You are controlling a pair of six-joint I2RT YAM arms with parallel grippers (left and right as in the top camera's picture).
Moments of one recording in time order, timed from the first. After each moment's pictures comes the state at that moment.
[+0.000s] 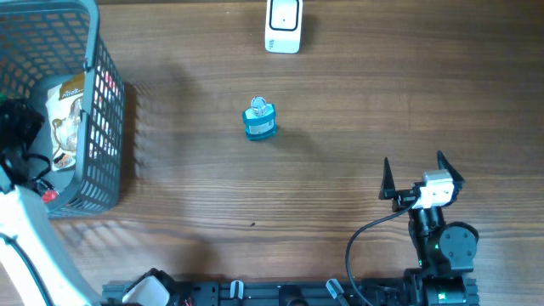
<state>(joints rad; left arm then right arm) 0.70 1.27 1.21 -0.60 0.15 -0.40 0.02 0.03 0.01 0.00 -0.05 -0.14</state>
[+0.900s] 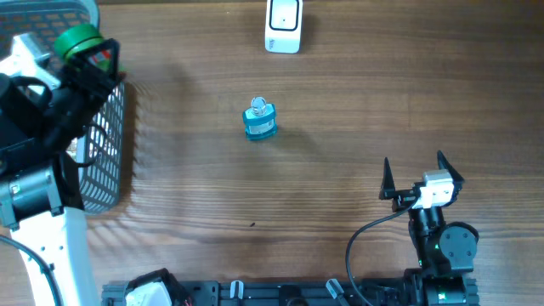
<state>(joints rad) 0.32 1.12 1.21 -0.44 0.58 -0.75 0.02 0.03 0.01 0.00 -0.05 -0.14</state>
